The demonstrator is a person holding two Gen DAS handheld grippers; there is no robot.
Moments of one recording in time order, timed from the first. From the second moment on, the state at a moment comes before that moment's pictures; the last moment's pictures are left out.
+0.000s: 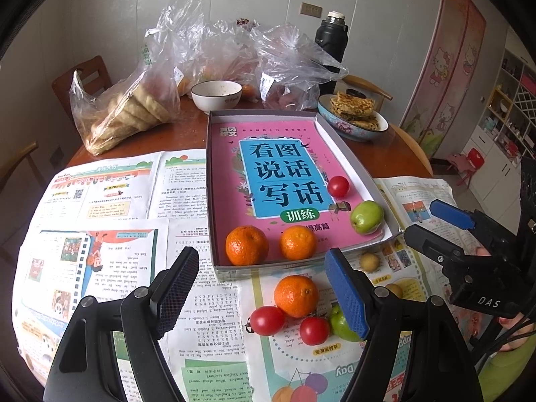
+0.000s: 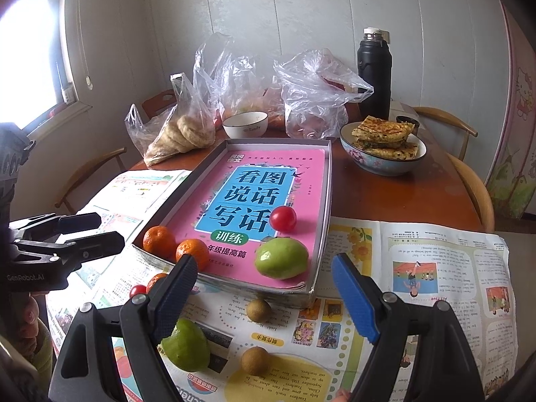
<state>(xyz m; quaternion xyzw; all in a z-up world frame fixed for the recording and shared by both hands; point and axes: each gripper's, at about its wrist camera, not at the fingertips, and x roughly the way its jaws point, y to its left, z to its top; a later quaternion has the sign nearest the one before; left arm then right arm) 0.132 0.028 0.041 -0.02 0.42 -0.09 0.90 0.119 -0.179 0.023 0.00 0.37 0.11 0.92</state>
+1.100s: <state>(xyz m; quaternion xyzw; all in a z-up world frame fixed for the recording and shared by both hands) 0.110 0.039 0.030 -0.02 0.43 -0.09 0.90 0.088 -0.170 0.019 0.00 0.37 0.12 0.92</state>
